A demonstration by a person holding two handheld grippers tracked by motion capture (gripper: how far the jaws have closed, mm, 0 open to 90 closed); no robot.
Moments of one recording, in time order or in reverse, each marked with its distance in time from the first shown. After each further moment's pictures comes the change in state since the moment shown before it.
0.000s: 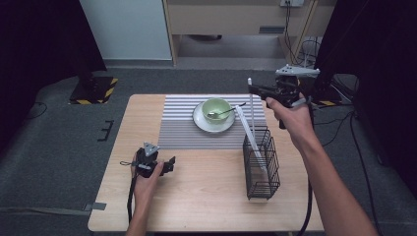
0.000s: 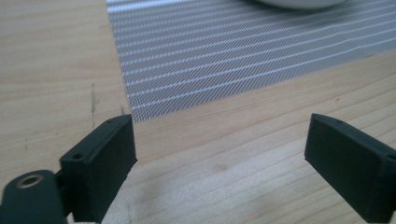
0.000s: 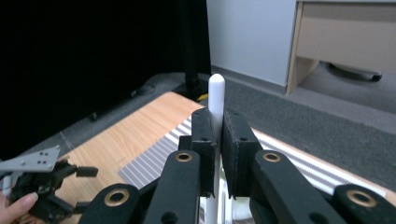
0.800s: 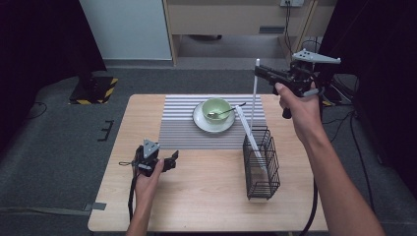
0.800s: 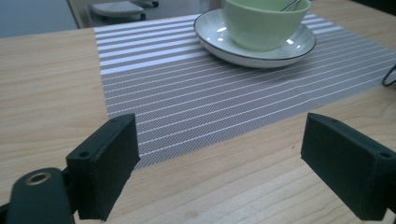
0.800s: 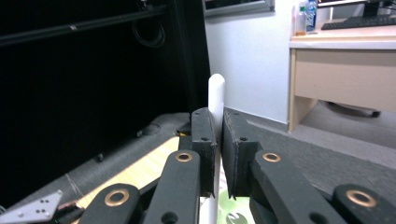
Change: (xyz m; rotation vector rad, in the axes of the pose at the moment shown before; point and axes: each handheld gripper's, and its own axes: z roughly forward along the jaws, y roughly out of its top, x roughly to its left) left arm -0.015 0.017 -0.018 -0.185 -0.057 0.021; right arm 0.006 0.036 -0.027 -0.176 0.018 0.029
